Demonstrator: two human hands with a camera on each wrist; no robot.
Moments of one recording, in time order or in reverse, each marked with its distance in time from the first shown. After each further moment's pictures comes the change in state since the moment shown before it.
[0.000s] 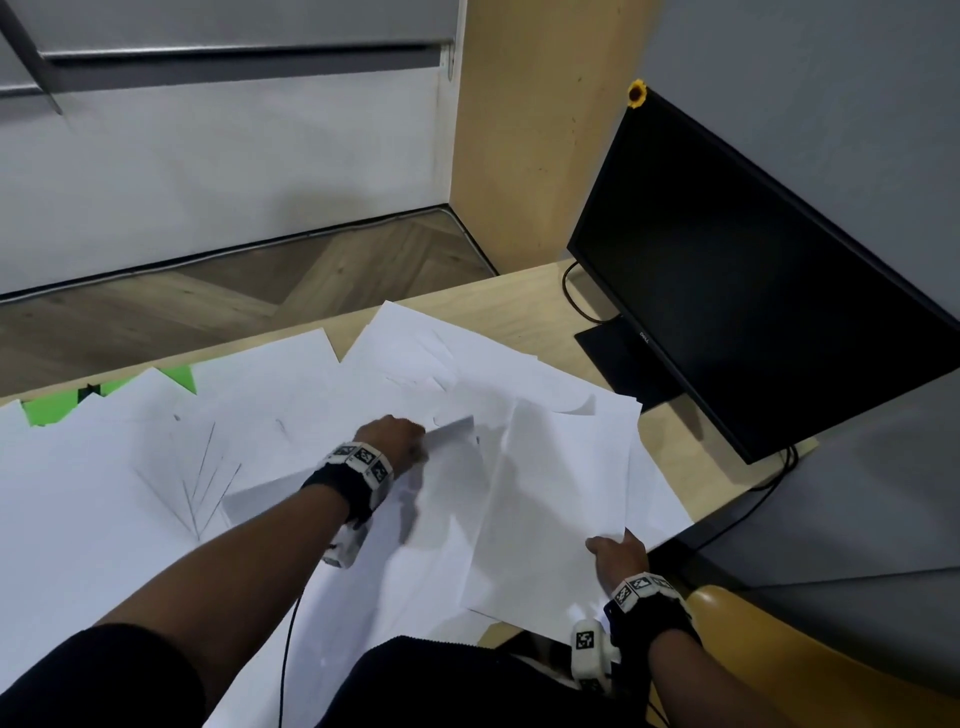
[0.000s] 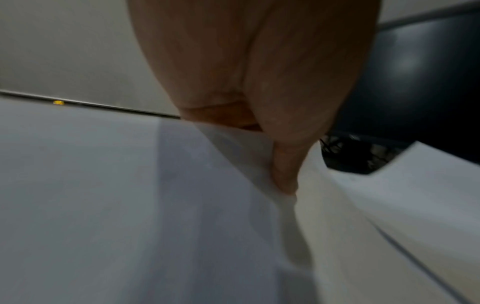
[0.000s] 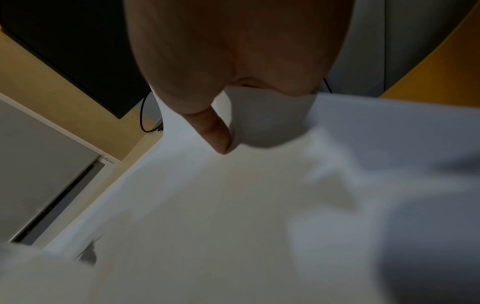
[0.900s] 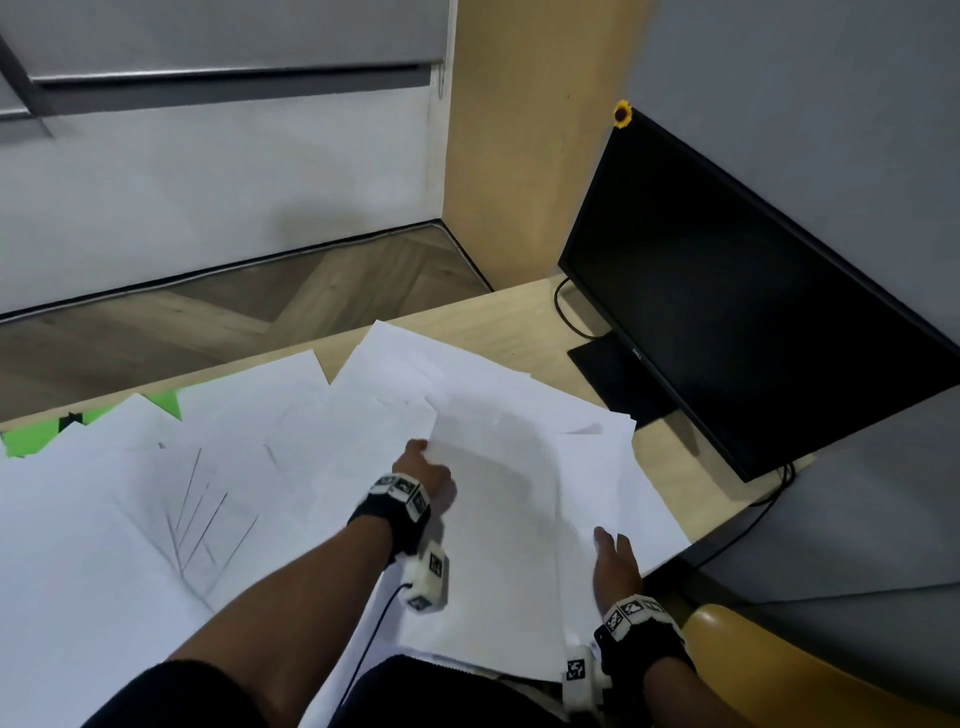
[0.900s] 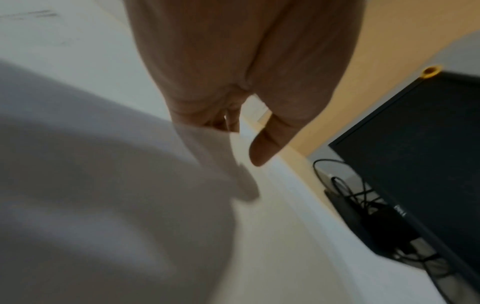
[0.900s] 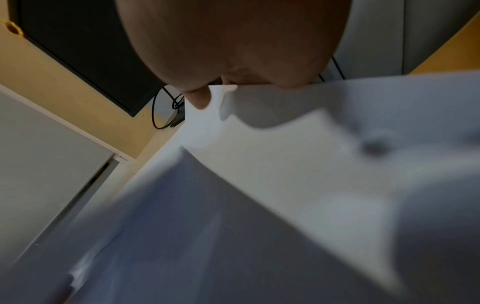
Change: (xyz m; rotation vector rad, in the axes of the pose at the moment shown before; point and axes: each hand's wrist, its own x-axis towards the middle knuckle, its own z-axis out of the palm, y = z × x) left_hand 0.022 0.044 0.028 -0.846 -0.020 -0.387; right_hand 0.002 -0.009 0.007 0.066 -0.041 0.015
